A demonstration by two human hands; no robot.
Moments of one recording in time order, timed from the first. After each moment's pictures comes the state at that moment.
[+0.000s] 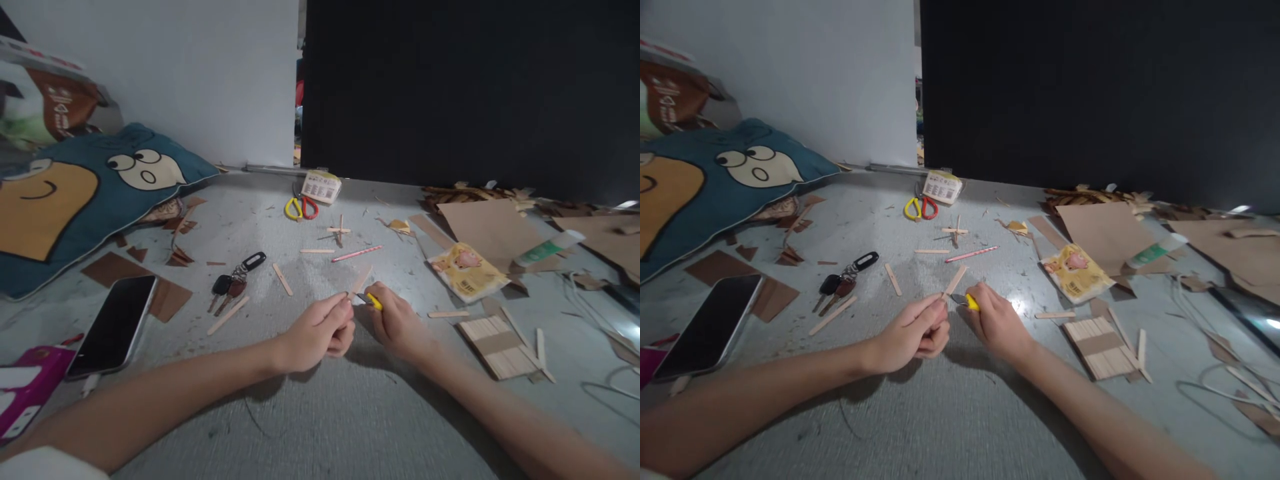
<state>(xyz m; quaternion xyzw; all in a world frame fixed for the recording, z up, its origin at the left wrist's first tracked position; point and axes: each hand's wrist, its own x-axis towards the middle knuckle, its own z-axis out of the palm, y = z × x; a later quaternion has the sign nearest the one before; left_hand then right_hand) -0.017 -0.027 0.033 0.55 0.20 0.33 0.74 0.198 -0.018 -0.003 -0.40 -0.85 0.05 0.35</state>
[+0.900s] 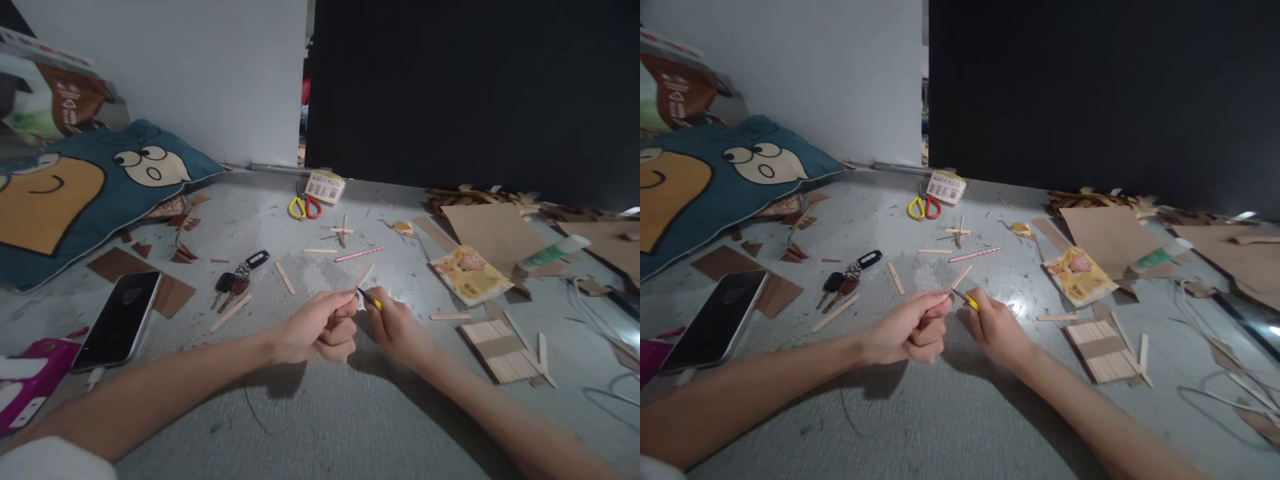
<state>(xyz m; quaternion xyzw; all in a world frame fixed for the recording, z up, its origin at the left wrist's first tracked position) -0.026 -0.017 0.049 0.41 0.15 0.22 0.87 0.186 -0.027 0.006 -0.44 -0.83 0.11 0.33</state>
